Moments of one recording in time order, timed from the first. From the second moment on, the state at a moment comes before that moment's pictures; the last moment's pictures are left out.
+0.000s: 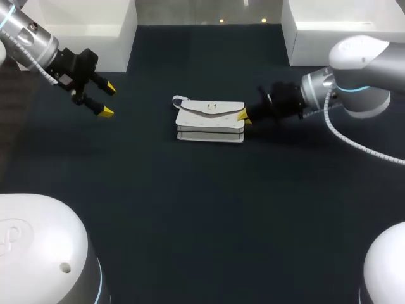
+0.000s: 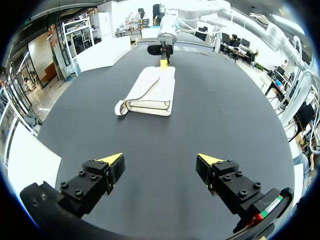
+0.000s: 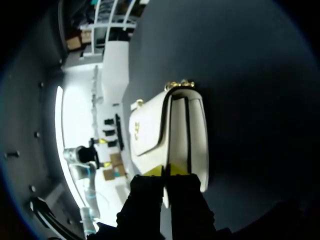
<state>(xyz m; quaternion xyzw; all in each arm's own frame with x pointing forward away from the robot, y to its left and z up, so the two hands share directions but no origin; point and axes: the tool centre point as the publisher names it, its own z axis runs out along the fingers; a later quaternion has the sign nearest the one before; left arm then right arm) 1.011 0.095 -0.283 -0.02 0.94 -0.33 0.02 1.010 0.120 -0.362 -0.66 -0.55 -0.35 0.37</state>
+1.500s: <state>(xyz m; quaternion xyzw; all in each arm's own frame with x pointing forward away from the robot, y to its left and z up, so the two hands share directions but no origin) 1.011 0.095 -0.283 -0.02 0.94 -0.33 0.02 1.011 0.091 -0.325 -0.62 -0.67 -0.34 0.25</state>
